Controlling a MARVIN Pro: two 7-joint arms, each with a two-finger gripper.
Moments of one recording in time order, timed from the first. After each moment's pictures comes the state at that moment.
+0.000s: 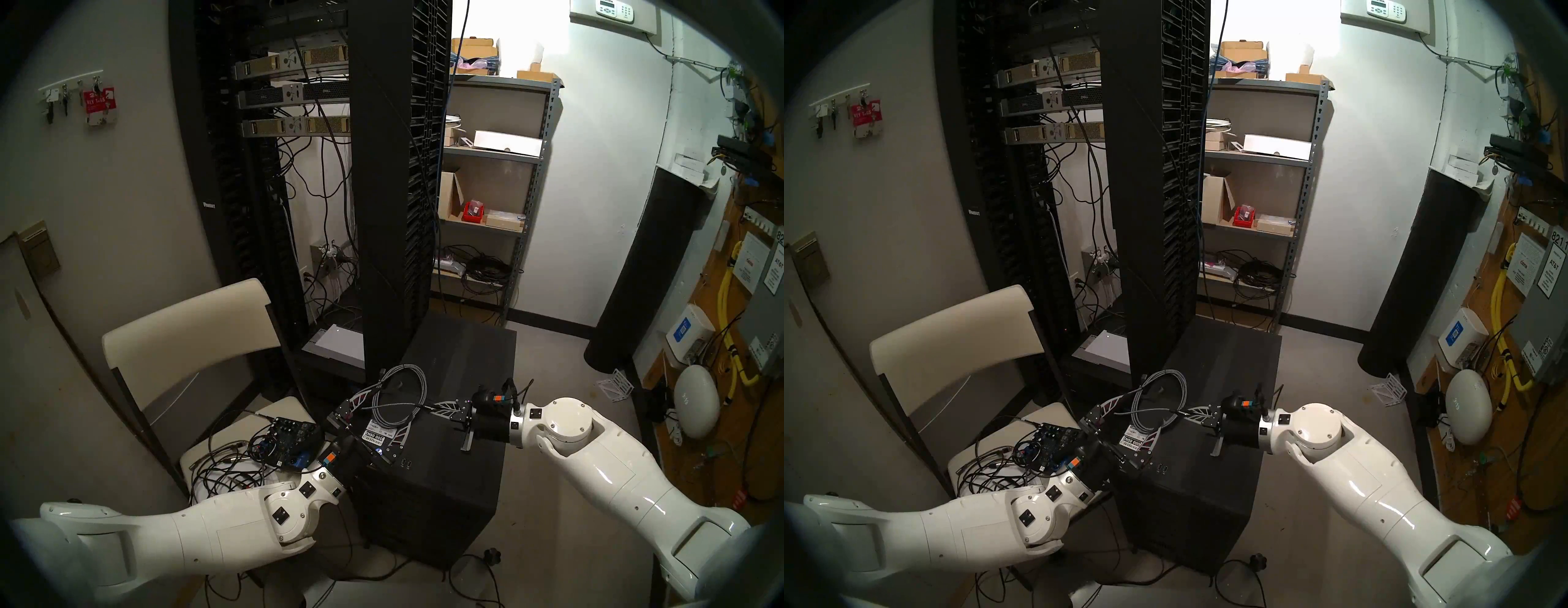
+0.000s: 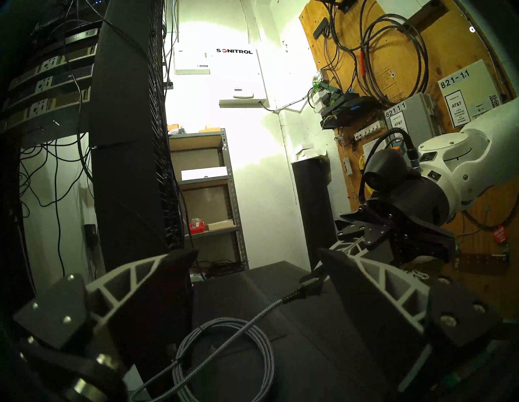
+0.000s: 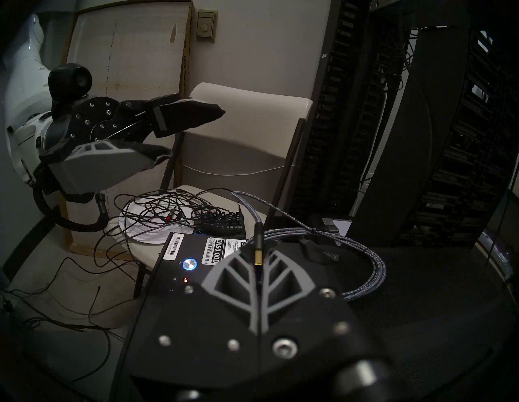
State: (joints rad) left arm 1.20 -0.93 -0.28 -1.32 -0.38 -0.84 0.38; right arm -1.32 -0.95 1.04 -1.33 0.30 -0.17 0.77
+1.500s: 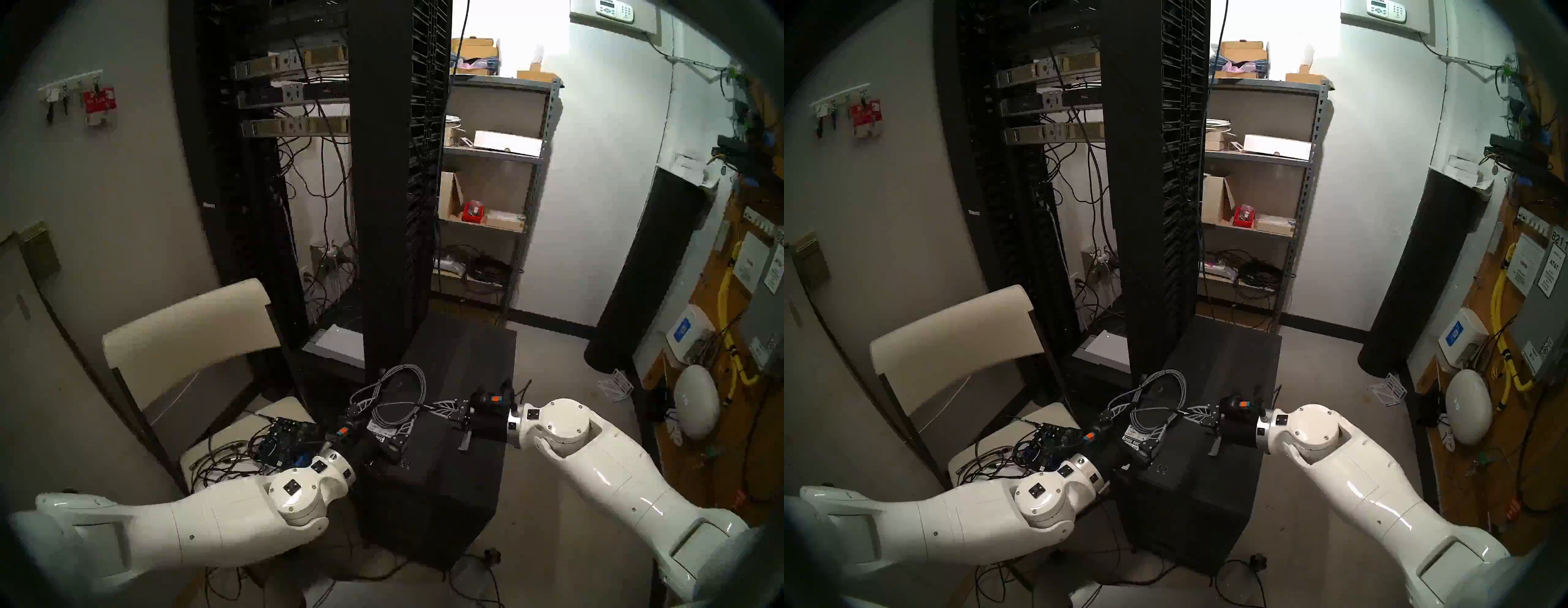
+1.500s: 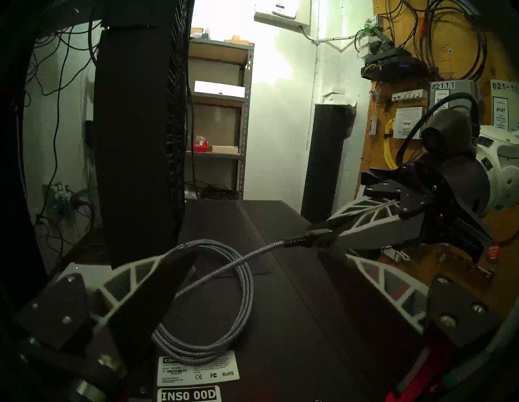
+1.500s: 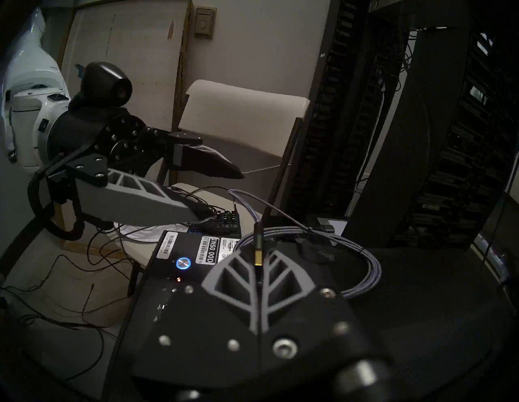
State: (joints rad) left arm 1.16 -0.91 -0.29 -1.42 -0.83 -0.50 0.19; right arm -1.32 -0.96 1.04 -1.33 0.28 -0.18 0.75
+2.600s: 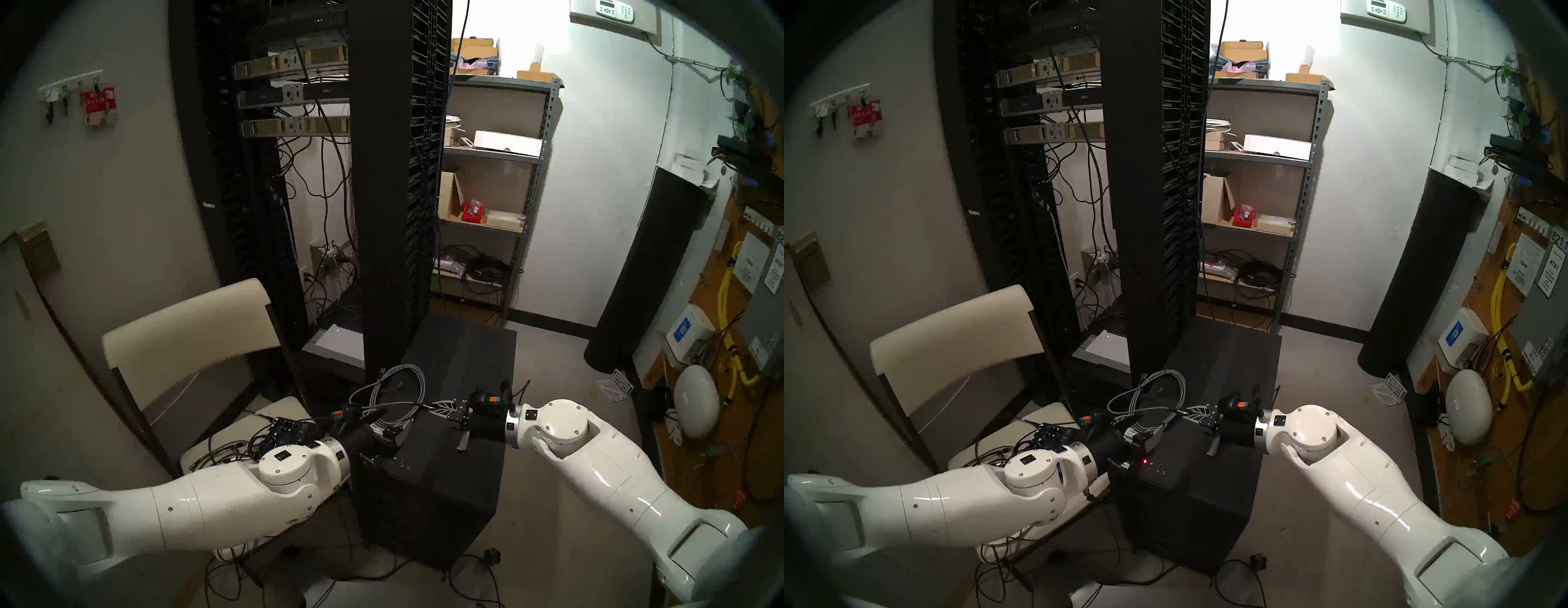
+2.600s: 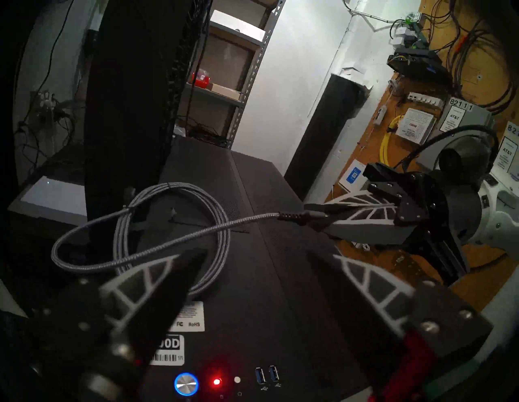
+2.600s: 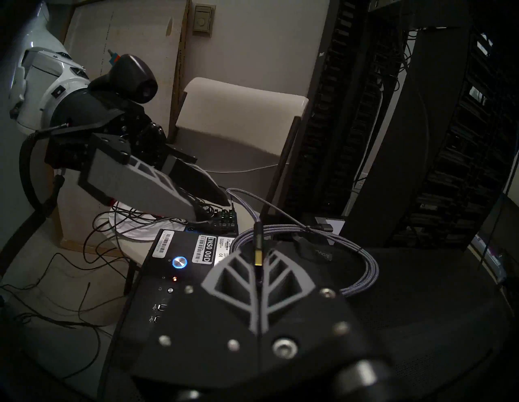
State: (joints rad) left arm 1.13 -0.84 -0.33 -1.53 -1.20 -0.22 0.01; right arm -1.32 -0.97 1.04 -1.32 0.26 -0.18 0.73
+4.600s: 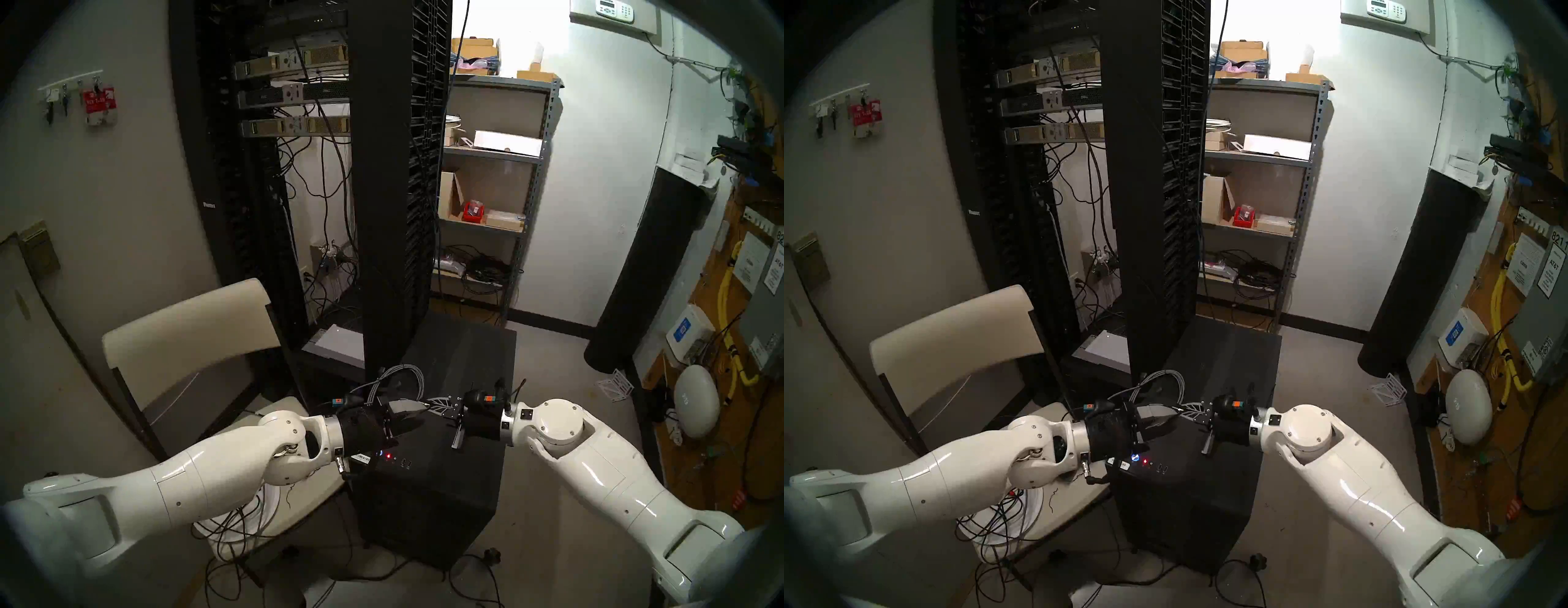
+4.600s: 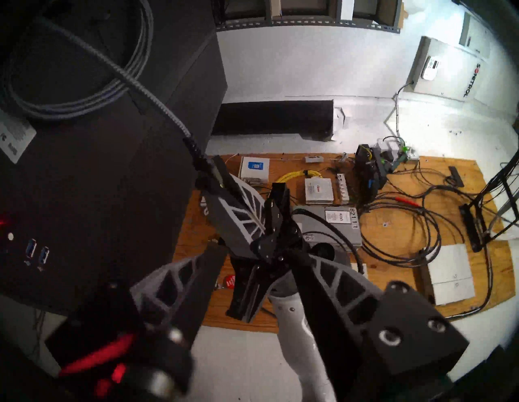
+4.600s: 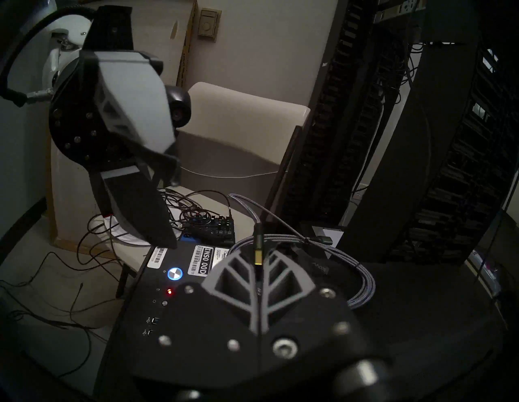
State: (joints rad) left arm 1.11 -0.90 -0.48 -1.40 -2.22 0.48 -0.34; right arm -1.32 -0.99 1.04 -1.33 0.23 -0.21 0.72
